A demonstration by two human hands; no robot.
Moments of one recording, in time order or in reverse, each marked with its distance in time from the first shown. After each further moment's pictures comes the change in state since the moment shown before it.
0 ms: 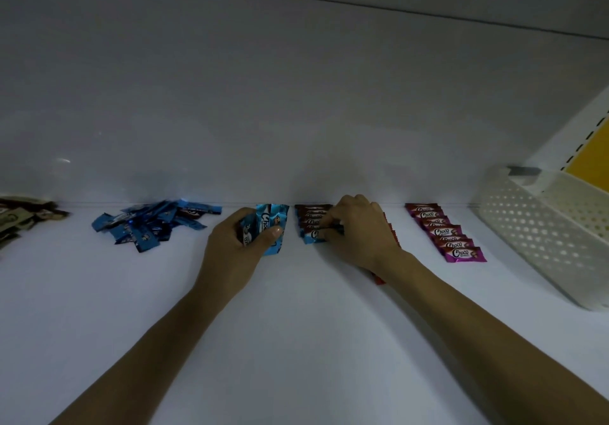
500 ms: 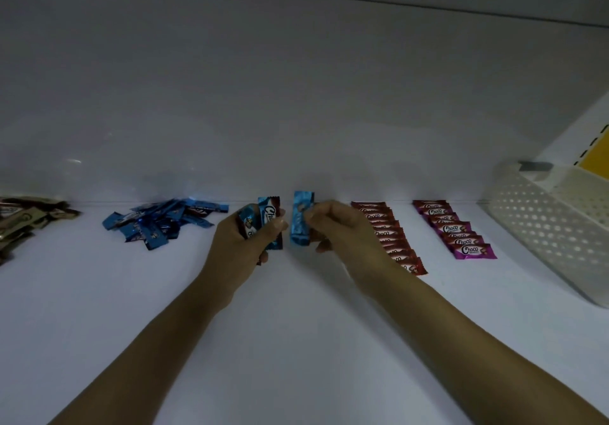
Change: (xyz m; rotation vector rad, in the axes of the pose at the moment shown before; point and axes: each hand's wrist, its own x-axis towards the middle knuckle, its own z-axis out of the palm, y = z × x) left_hand 0.001 0.002 -0.005 -0.196 -0.040 -0.121; right_hand -0.022 -0.052 -0.016 1.319 -0.082 0.350
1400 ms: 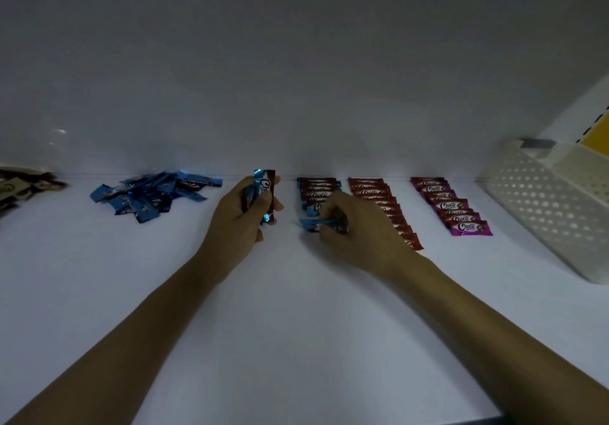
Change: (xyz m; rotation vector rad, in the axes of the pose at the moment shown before) left_hand 0.001 -0.011 0.000 0.116 -0.104 0.090; right_hand -0.006 0.026 -0.030 -0.928 -0.024 -0.357
